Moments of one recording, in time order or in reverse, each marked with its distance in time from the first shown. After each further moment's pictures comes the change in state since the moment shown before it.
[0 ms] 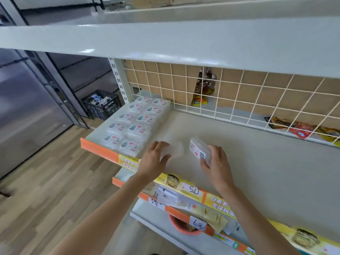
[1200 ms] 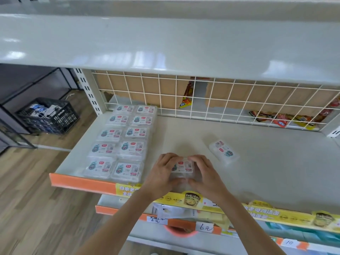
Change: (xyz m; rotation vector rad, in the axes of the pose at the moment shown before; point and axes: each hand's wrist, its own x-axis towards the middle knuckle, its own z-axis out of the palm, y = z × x) left_hand 0.038 -0.062 0.014 -0.210 -0.258 0.483; right_hand 0.000 -0.062 0.038 0.126 -0.220 0.078
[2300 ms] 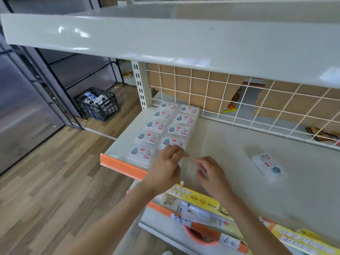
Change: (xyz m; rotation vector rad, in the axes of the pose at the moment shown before) left_hand -0.037 -0.010 -0.080 0.199 0.179 -0.043; right_hand 0.042 -0.036 0.061 -0.007 0.018 -0.165
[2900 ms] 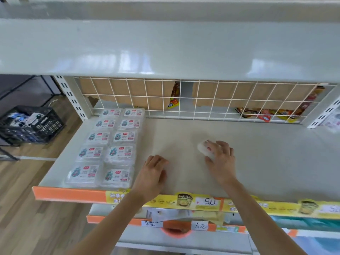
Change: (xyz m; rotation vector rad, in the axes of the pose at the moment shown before) left_hand 0.026 0.024 0.082 -0.123 -0.181 0.023; right_hand -0.040 0.069 -0.099 -0.346 0.317 0.499
